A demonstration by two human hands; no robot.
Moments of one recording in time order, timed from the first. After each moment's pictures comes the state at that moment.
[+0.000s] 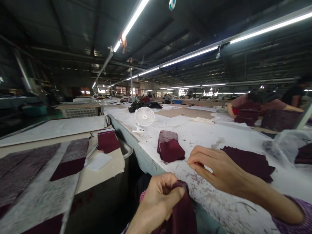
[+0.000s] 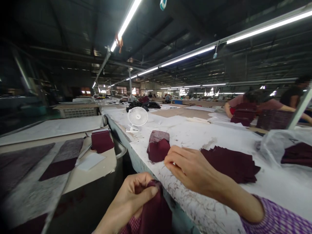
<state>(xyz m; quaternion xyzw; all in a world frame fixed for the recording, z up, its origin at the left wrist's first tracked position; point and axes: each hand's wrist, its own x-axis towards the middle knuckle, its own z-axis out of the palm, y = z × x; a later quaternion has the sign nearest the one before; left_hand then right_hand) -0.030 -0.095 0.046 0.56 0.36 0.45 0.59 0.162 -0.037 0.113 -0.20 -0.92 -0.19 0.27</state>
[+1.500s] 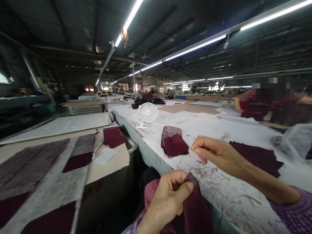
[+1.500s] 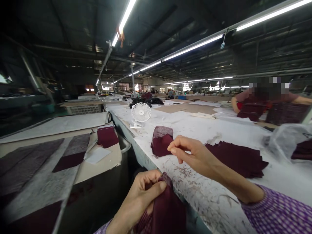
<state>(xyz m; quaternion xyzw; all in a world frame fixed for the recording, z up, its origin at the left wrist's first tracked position) -0.016 -0.097 0.037 0.55 0.33 0.48 0.60 0.154 -0.036 0.112 -0.29 -0.88 0.17 0.32</state>
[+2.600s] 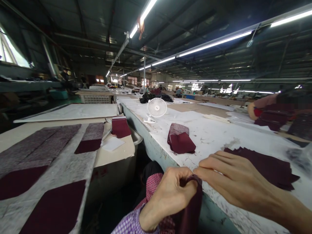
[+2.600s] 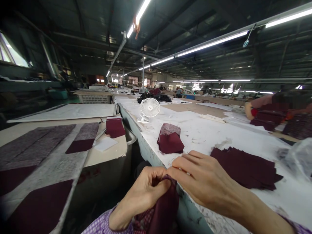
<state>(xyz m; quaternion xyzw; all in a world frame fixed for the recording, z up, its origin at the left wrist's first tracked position) -0.029 -0.100 0.041 0.63 0.37 0.48 0.48 0.146 -0.063 0.107 -0.10 -0.94 -0.21 0.23</state>
